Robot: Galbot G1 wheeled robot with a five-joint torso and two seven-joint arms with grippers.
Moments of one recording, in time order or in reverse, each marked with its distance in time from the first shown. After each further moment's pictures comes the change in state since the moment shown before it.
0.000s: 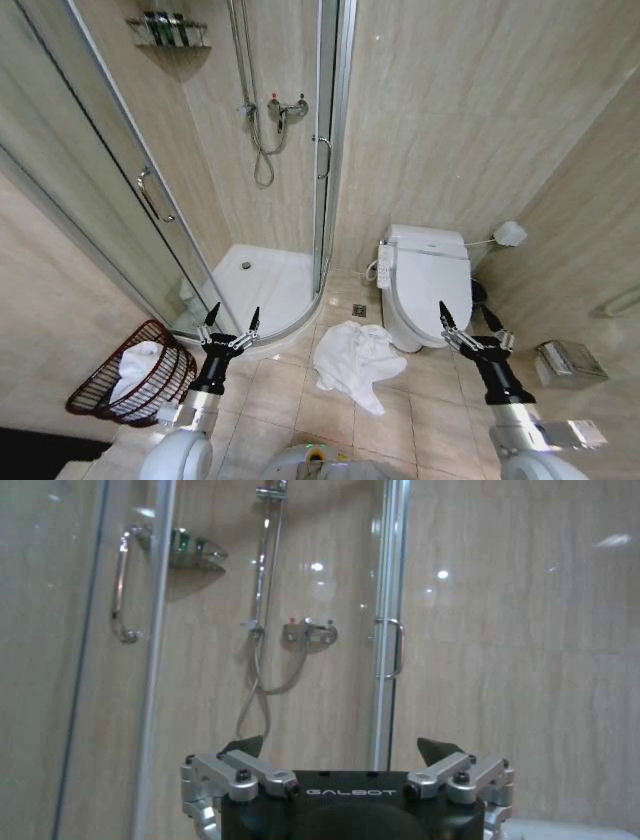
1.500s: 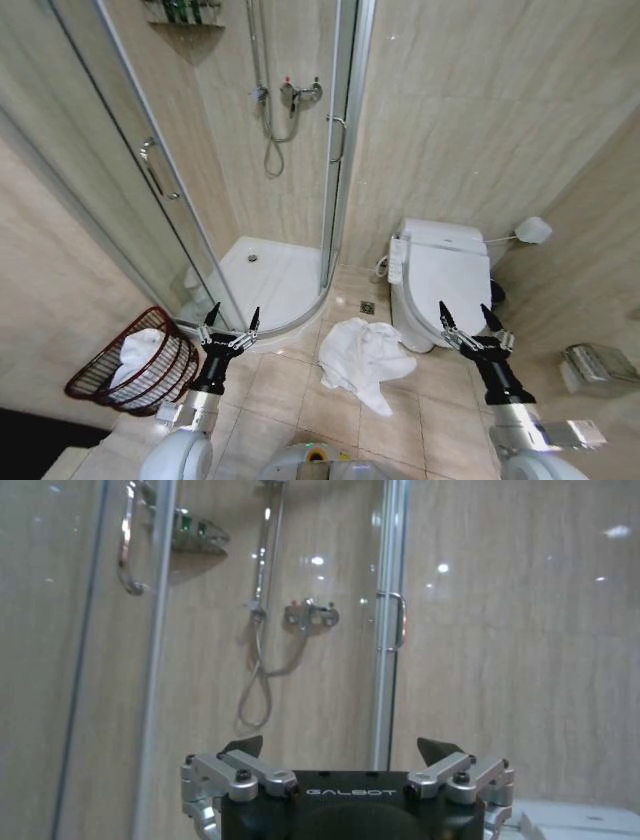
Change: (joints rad) left arm 0.000 0.000 0.000 0.000 0.000 0.000 0.000; right arm 0.000 0.000 0.000 0.000 0.000 0.000 0.000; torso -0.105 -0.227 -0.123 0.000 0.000
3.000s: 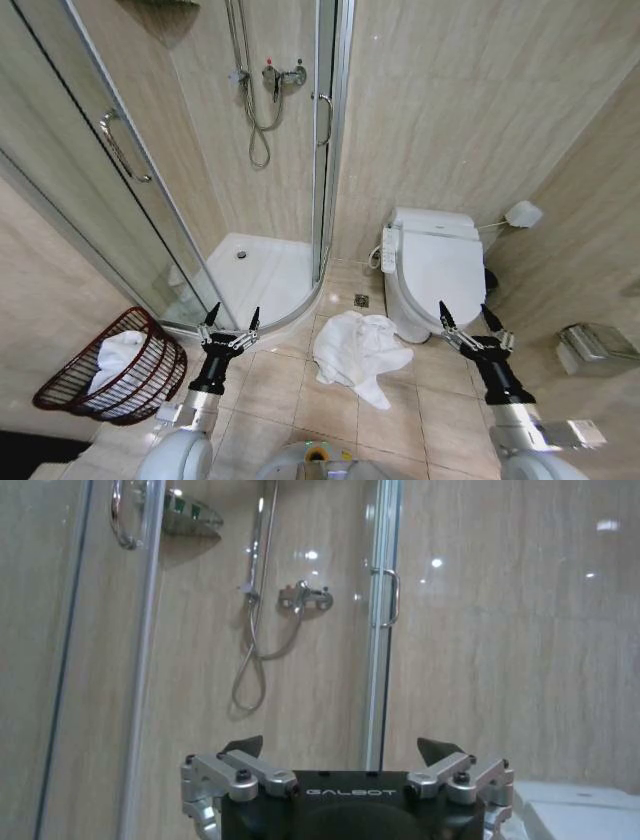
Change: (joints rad) left arm 0.000 0.000 0.000 0.000 0.000 0.000 0.000; right arm 0.000 0.000 0.000 0.000 0.000 0.000 0.000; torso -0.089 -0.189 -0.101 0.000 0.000
